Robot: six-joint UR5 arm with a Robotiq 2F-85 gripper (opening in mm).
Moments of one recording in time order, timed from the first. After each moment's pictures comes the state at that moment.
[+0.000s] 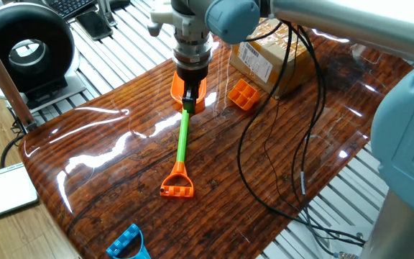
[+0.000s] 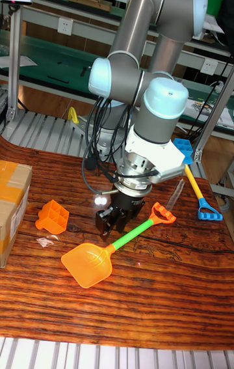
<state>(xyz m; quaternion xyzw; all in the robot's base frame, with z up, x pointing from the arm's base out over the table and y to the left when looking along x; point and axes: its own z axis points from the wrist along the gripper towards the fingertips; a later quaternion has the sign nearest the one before) 0.585 0.035 0.047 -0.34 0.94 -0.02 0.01</state>
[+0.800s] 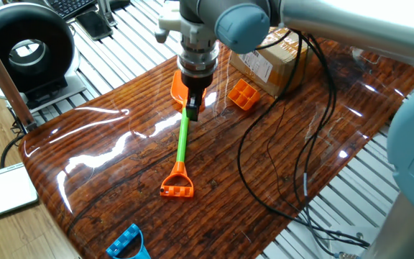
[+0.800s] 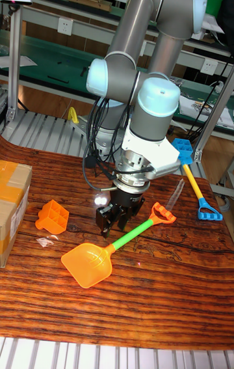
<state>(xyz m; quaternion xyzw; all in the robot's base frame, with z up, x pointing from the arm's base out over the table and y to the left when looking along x) 0.565 0.044 0.034 -0.33 0.94 0.00 0.02</state>
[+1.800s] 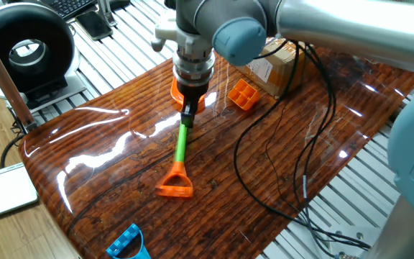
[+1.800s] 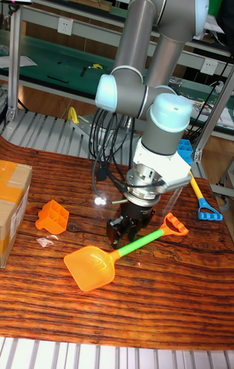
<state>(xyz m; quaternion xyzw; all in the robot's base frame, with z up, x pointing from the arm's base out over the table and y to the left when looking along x) 0.589 0.076 0.019 -0.31 0.95 0.00 0.03</state>
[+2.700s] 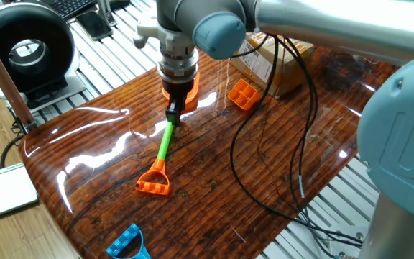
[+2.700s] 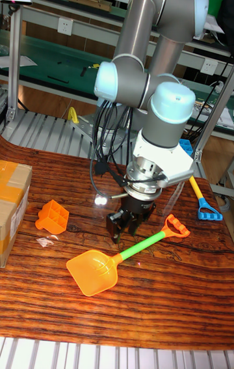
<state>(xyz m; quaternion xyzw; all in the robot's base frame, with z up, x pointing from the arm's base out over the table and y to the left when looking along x) 0.583 0.065 0.049 -0.31 0.95 0.00 0.01</state>
